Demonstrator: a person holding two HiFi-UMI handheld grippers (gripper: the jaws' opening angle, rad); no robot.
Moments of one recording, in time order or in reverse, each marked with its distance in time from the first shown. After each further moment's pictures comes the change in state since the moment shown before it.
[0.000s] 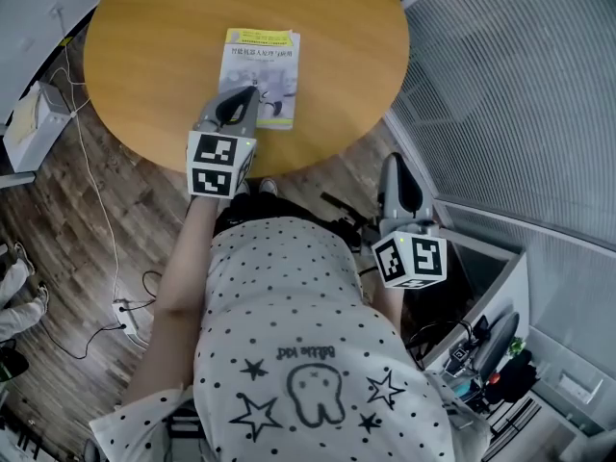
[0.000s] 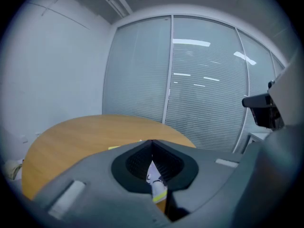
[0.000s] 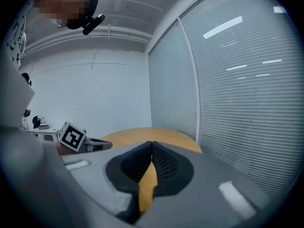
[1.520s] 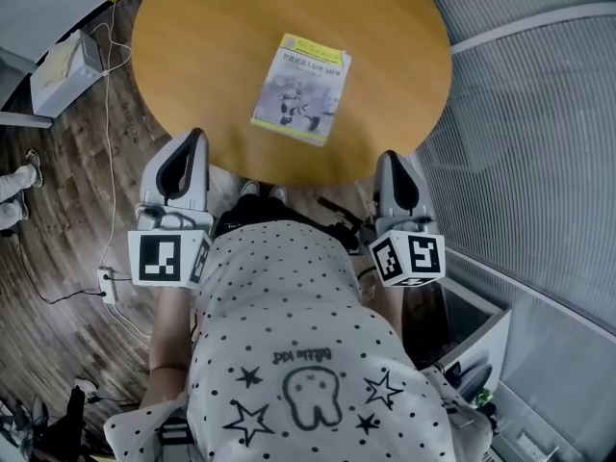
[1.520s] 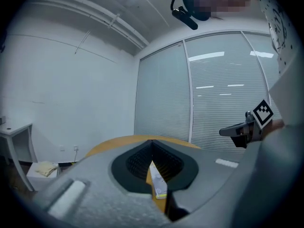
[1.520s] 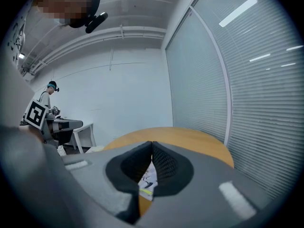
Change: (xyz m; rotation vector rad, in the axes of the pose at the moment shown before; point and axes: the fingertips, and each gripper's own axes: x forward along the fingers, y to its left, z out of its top) left arm -0.195 0.051 0.059 -0.030 -0.246 0.379; right arm 0.068 0.061 0.007 -0.048 0.026 0.275
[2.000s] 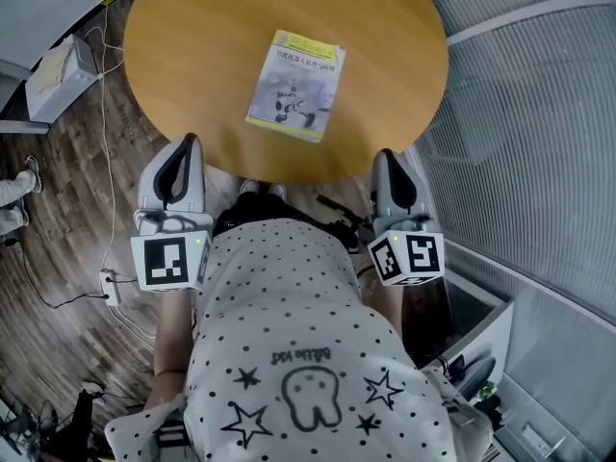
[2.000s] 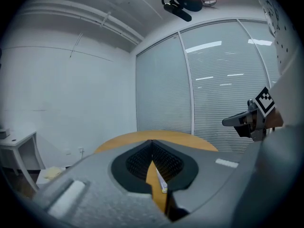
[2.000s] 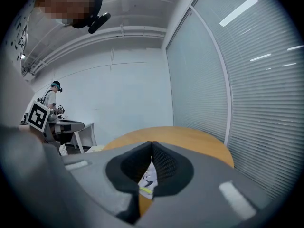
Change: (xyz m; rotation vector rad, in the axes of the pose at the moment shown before) left arm 0.000 0.000 -0.011 0.083 0.055 0.026; right arm -0.005 0.001 -0.002 0.002 0.000 0.003
